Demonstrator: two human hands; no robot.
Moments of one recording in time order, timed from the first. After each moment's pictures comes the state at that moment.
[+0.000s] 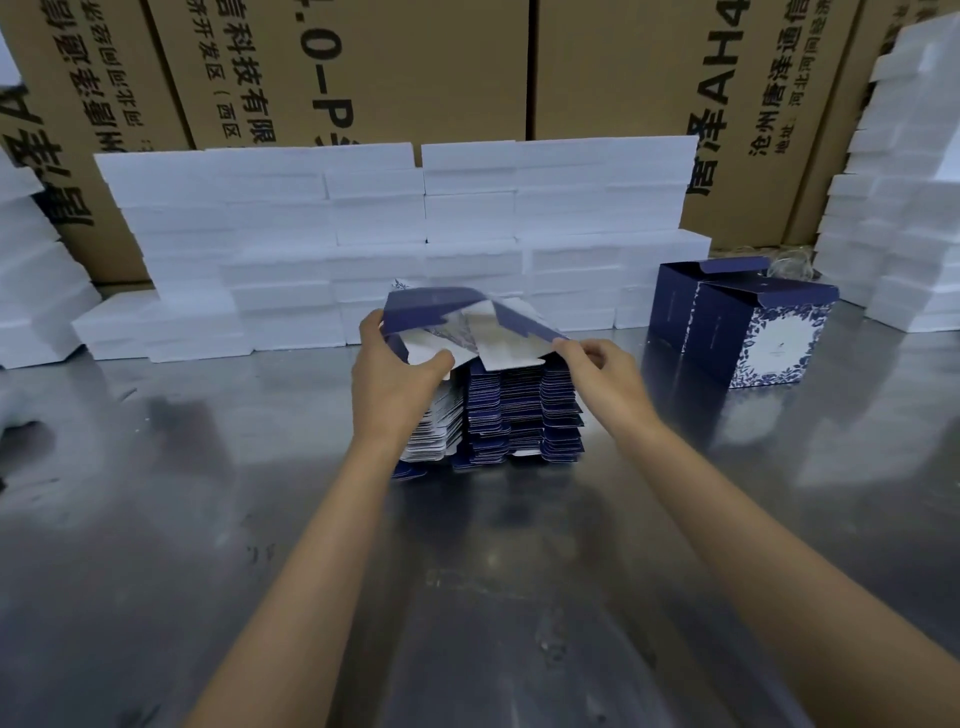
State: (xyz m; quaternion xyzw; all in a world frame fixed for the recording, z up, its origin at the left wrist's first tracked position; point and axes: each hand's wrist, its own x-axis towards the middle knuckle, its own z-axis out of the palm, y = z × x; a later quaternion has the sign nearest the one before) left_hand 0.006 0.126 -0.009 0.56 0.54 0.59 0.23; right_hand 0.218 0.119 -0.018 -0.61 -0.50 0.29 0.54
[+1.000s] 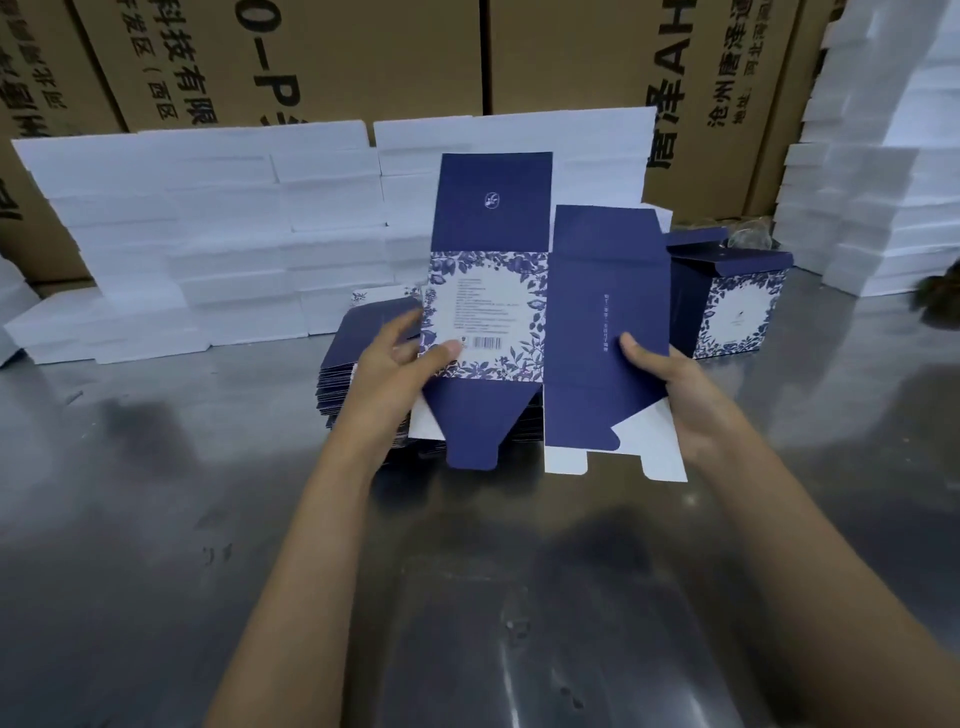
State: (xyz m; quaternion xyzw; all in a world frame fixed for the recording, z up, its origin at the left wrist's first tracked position) left_hand 0.028 0.110 -0.015 0.58 0.40 0.52 0.48; right_hand 0.301 0.067 -0.035 -0.37 -0.37 0.57 0.63
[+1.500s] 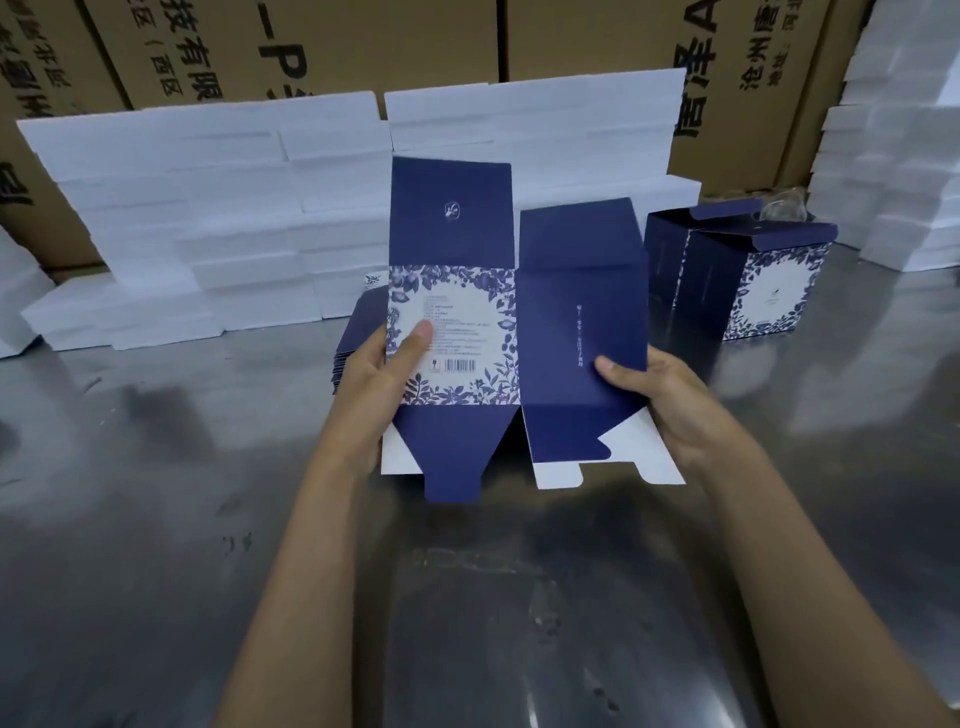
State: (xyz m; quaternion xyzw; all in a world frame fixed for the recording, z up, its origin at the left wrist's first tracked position) left_hand -0.001 0.114 -0.035 0.54 0.39 0.55 0.51; right_hand 0.278 0.079 -0.061 -0.38 -0.43 0.57 0.59
